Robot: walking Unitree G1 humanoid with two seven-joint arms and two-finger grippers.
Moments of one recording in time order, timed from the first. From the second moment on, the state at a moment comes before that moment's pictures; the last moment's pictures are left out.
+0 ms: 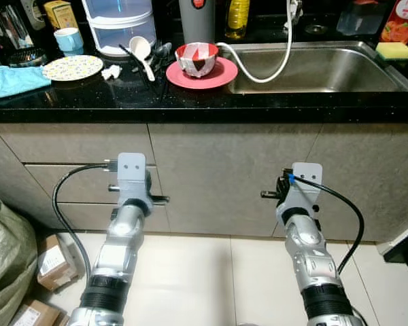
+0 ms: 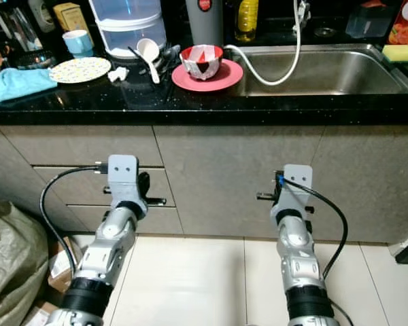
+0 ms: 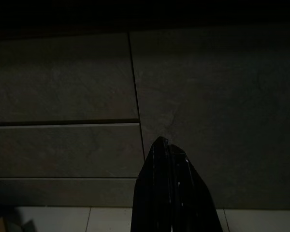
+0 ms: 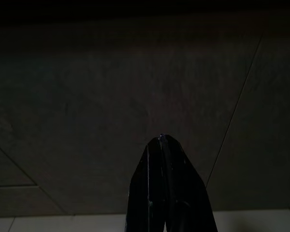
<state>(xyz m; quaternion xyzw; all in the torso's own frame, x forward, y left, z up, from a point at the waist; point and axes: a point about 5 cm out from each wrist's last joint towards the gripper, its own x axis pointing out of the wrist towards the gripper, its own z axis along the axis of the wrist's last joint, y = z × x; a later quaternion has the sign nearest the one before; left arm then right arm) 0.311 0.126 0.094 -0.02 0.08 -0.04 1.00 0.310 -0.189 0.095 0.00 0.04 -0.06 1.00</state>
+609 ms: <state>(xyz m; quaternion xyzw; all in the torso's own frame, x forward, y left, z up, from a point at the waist) 0.309 0.109 0.112 0.04 0.00 -0.08 1.00 0.310 -0.188 0.115 -0.03 -0.04 -0.07 1.00</state>
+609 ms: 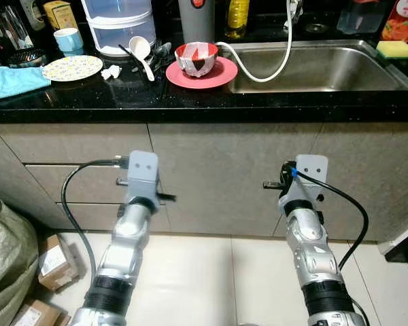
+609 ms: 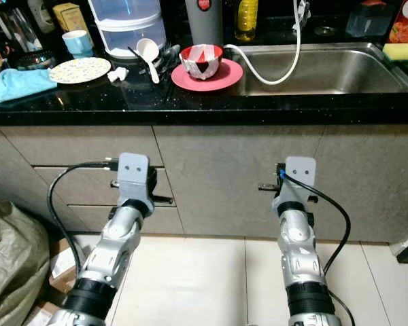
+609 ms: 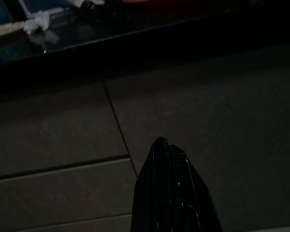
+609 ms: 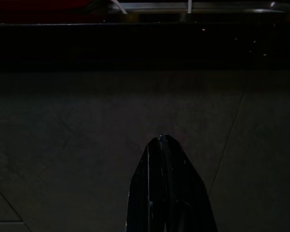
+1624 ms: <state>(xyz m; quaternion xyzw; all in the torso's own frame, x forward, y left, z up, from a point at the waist) 0.297 0.139 0.145 0.09 -0.02 -0.11 0.99 0.314 -0.200 0.167 -0.05 -0.11 -0.03 0.99</state>
